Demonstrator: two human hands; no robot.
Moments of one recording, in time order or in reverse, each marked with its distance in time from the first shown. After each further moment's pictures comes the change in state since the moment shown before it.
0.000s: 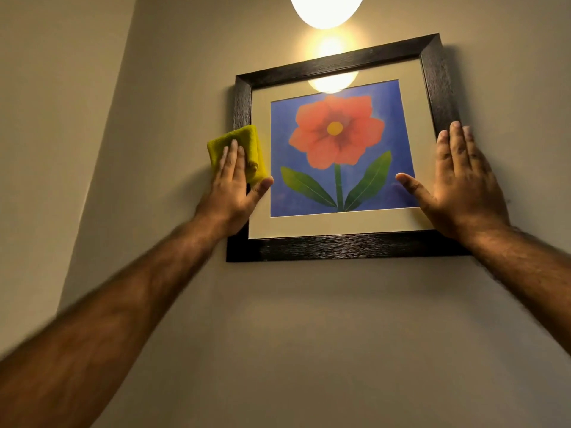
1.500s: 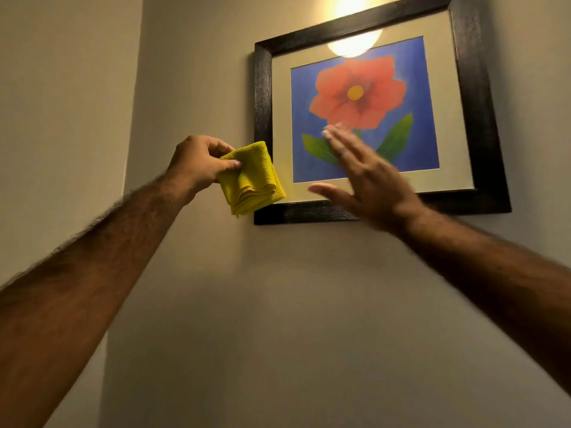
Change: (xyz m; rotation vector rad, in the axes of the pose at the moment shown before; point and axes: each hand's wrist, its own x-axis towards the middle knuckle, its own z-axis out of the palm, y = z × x) left_hand -0.037 -0.023 -0.094 -0.371 -0.048 -0.342; right_hand -0.043 -0.146 -0.037 0.539 -0.166 -0.456
